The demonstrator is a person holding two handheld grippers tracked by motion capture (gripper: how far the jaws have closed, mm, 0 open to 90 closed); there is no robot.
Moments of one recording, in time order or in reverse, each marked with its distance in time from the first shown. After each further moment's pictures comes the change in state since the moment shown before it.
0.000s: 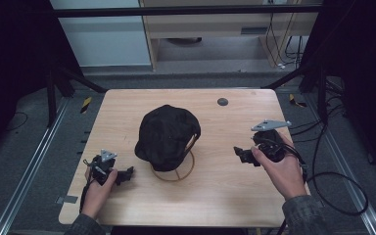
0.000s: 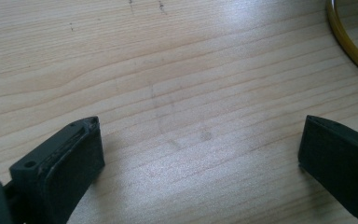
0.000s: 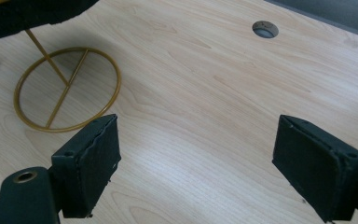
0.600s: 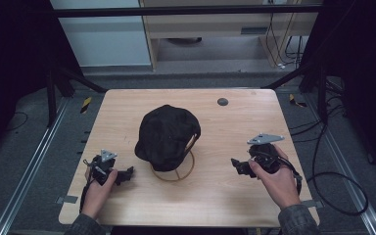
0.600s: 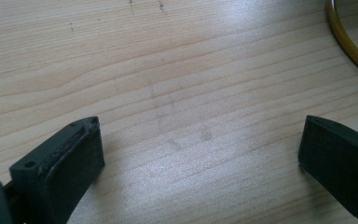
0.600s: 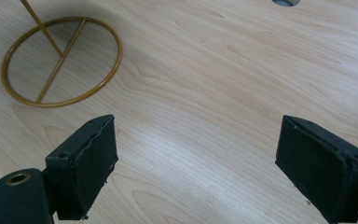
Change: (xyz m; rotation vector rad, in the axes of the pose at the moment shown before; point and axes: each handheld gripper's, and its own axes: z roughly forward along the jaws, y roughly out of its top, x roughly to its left) left arm 0.000 0.000 0.000 0.000 0.000 0.000; right arm 0.007 -0.036 0.025 0.023 0.014 0.005
